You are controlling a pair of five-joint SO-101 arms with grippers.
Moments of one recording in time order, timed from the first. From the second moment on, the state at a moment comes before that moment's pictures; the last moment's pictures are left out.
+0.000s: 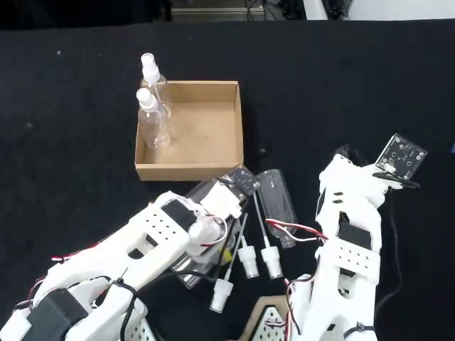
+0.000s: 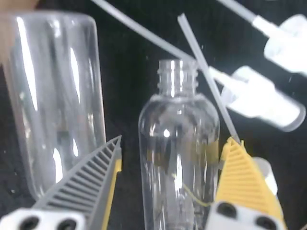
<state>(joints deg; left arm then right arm) 36.4 -25.4 55.2 50.2 -9.8 21.5 -52.5 80.0 10.2 -14.5</state>
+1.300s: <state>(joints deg) 36.4 -17.1 45.7 57.1 -9.8 21.5 -52.5 80.0 10.2 -14.5</state>
